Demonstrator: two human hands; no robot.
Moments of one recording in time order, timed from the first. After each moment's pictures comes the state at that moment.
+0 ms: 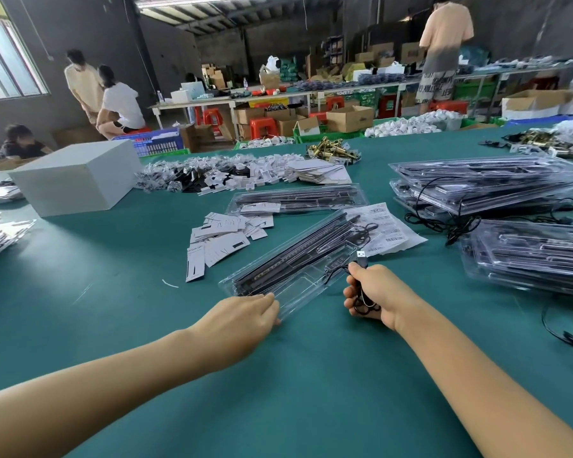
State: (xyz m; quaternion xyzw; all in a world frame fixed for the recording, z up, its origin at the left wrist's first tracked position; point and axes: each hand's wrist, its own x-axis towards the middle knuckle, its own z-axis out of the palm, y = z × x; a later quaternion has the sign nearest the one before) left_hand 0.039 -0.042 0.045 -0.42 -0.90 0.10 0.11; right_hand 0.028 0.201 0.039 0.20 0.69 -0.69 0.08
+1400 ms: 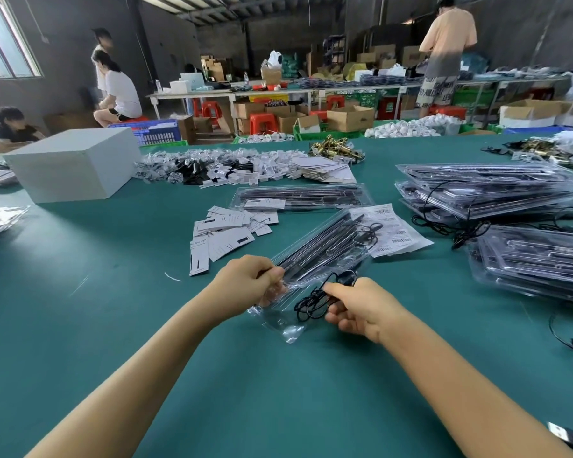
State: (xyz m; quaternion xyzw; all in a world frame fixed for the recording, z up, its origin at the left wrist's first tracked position) left_hand 0.009 -0.036 0.068 -0.17 -0.91 -0.38 -0.06; right_hand 0.036 0.159 0.036 0.22 0.70 -0.67 0.12
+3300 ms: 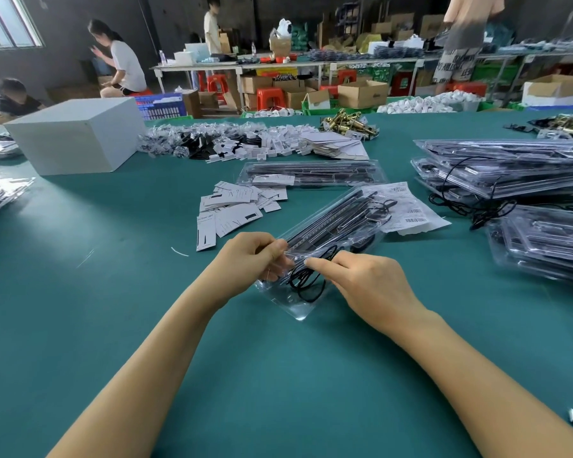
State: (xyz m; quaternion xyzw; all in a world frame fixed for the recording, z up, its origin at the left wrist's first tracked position) left_hand 0.003 -0.044 0.048 -0.13 -0.84 -0.53 -0.07; right_hand 0.042 0.168 0.017 -0.25 0.91 -0.05 -0.33
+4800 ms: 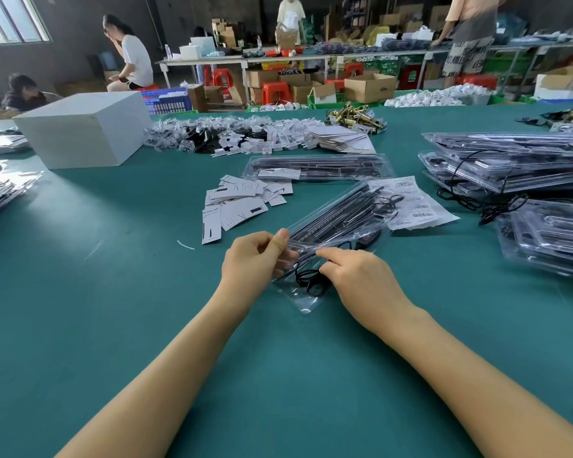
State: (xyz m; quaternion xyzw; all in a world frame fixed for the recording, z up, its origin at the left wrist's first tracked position) left_hand 0.018 -0.029 0.030 -0.03 -0.78 -0.63 0.04; right_hand 0.042 0.149 0.015 -0.25 0.94 -0.03 -0.25
